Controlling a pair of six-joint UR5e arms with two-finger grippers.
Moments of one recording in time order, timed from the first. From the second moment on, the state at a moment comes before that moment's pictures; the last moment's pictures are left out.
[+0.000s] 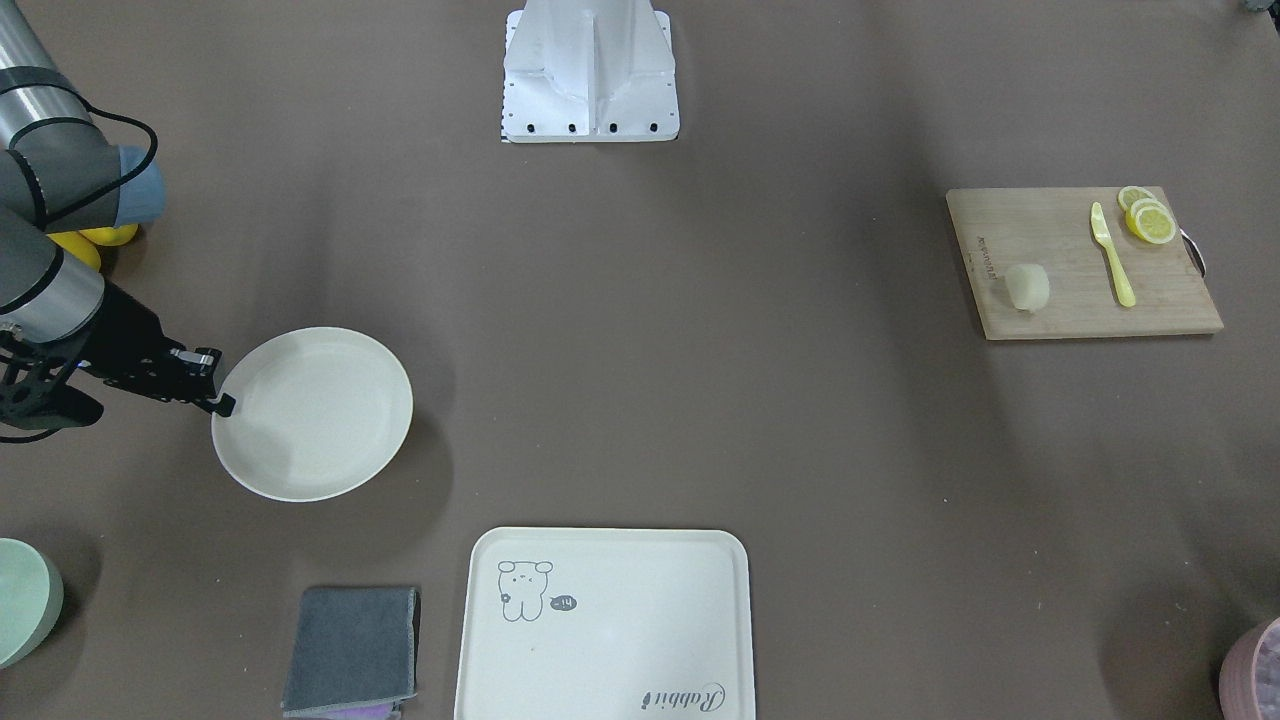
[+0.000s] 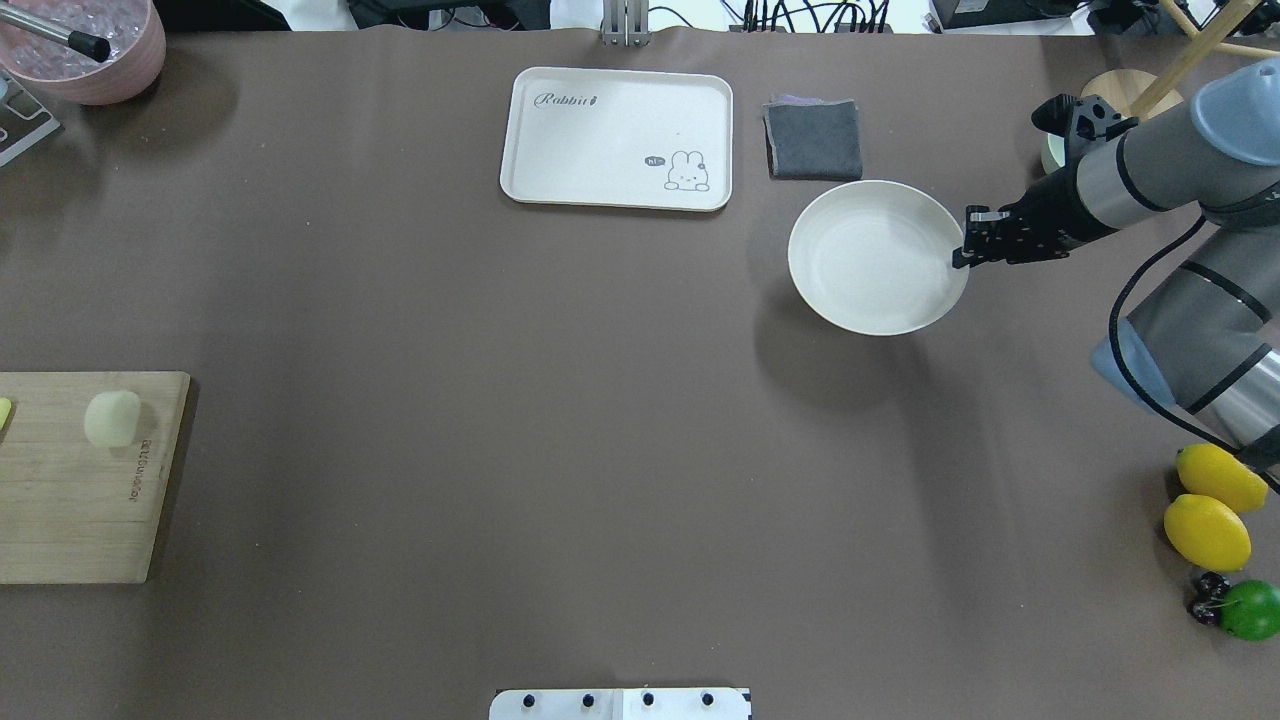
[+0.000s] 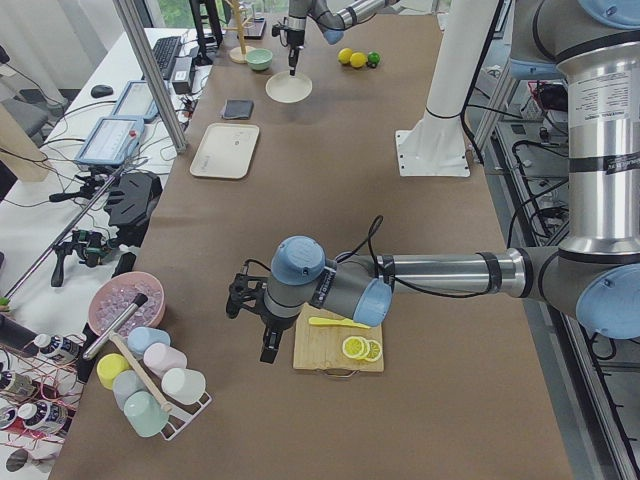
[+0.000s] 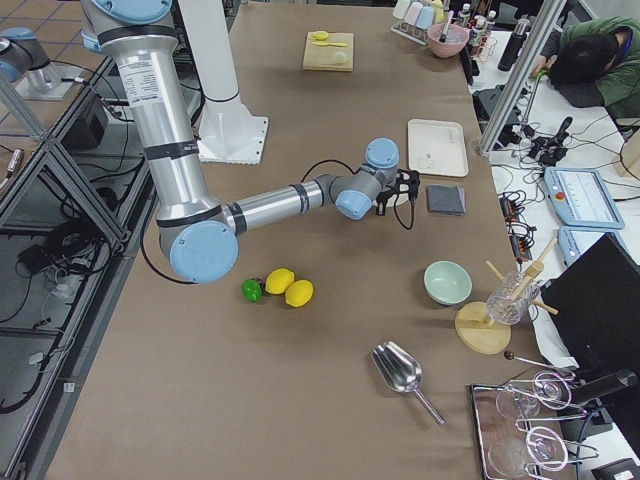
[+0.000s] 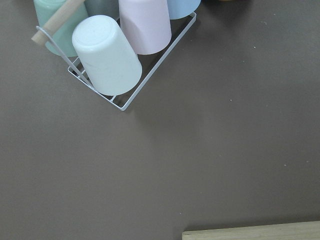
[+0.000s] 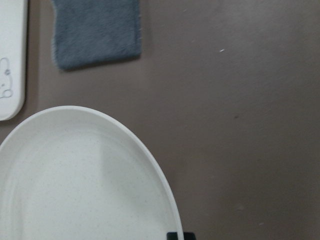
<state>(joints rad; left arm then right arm) -1.57 -1.45 -1.65 -1.99 -2.29 -0.18 0.95 -1.30 1.60 -0.94 2.24 1.15</state>
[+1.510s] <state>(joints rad) -1.07 -1.48 -1.71 -2.35 -2.14 -0.87 0.50 -1.04 1.62 -1.17 1.80 1.45</state>
